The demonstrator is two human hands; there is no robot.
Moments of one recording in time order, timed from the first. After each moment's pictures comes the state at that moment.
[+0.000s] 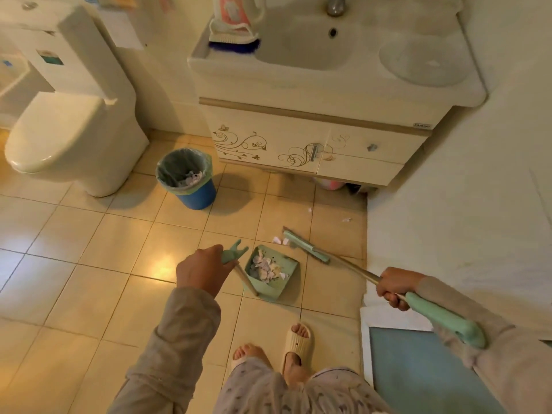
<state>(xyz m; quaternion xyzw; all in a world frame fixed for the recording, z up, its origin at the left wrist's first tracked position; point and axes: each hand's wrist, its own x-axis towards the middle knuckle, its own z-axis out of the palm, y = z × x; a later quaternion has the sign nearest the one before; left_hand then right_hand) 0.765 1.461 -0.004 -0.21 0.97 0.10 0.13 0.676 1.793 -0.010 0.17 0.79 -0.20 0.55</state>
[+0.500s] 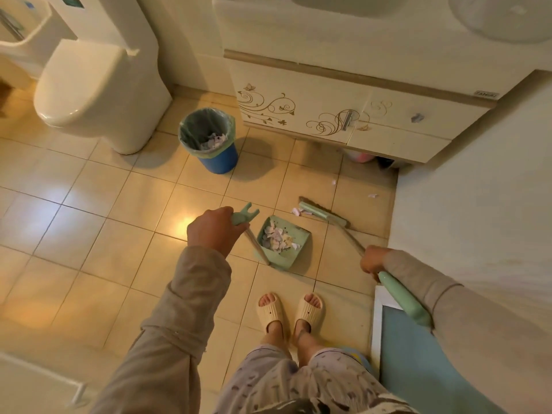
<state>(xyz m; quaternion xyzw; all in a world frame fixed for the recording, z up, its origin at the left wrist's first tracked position) 0.743 1.443 -0.002 -0.26 0.95 0.12 0.13 0.658 1.712 -0.040 0.00 0.83 0.01 0.56</state>
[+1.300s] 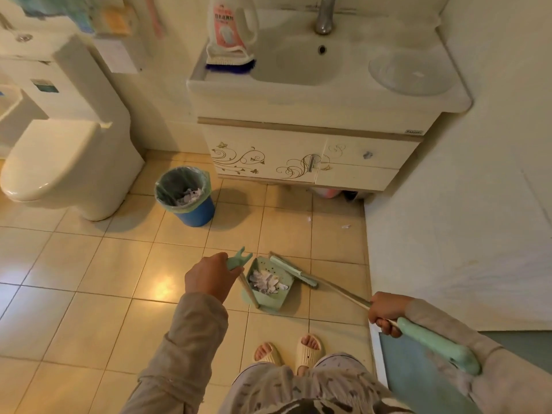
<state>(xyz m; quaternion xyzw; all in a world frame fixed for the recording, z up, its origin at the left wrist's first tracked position) 0.751 1.434 -0.010 -0.22 0.96 0.16 0.12 0.715 1.757 -0.025 0.20 0.76 -0.24 0.57</state>
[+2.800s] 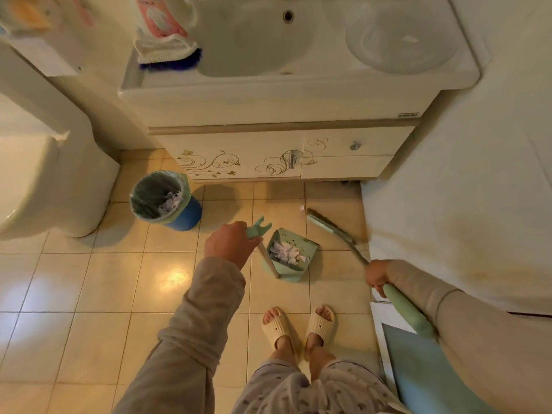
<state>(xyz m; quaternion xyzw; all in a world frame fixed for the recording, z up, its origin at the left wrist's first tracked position) 0.568 1.502 -0.010 -0.13 0.97 0.13 0.16 0.565 1.775 -0.035 0.08 0.82 -0.03 0.57</state>
